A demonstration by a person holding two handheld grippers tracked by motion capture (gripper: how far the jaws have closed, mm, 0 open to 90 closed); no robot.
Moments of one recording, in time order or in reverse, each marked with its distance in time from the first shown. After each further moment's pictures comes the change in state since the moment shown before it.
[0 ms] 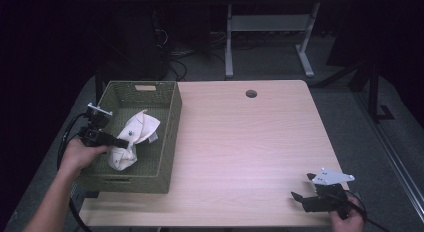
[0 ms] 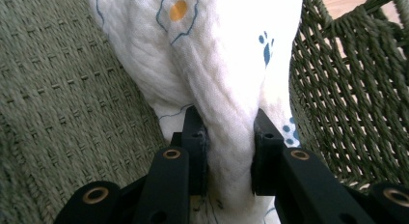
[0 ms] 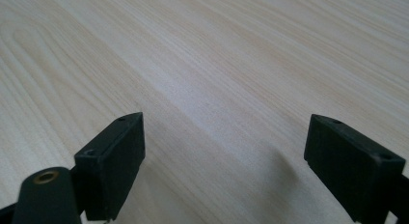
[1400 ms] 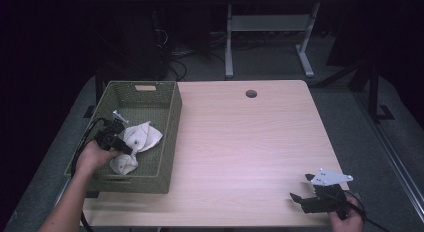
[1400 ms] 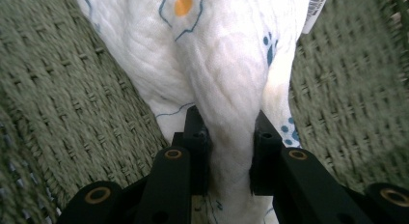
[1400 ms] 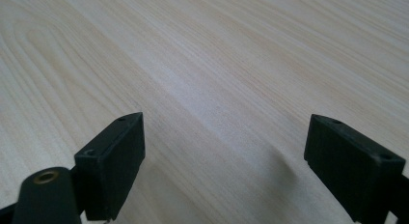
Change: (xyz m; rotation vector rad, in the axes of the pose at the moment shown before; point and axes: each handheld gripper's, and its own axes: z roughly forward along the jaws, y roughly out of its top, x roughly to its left) left arm 0.001 0.005 0.049 0.182 0.191 0.024; right arm 0.004 0.002 0.000 0.000 0.015 -0.012
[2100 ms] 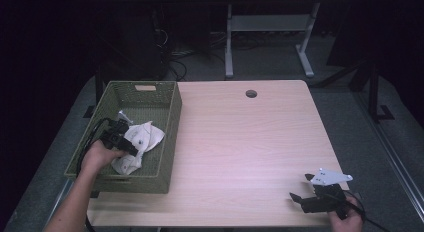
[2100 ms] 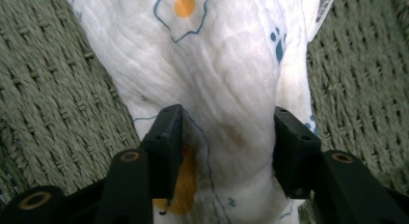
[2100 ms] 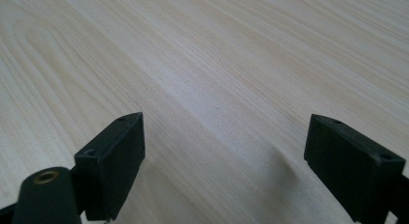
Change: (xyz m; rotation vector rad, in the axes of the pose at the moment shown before) left arm -0.007 0.009 0.016 0.055 0.035 -0.004; right arm -0.001 0.000 0.001 0.001 0.002 -0.004
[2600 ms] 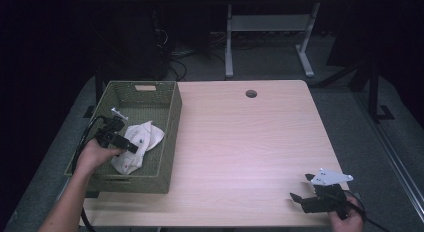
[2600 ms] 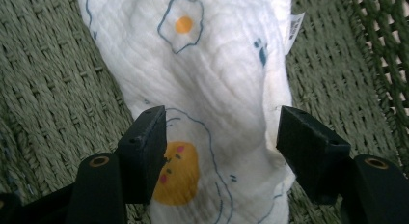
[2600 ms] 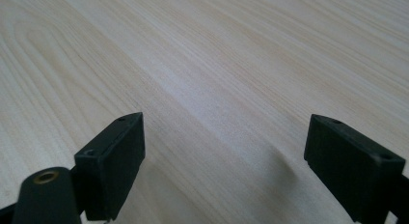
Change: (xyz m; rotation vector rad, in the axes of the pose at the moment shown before) left arm 0.004 -0.005 -0.018 -0.086 -0.042 -0.011; right arm 0.000 0.000 -0.001 -0.001 0.001 0.005
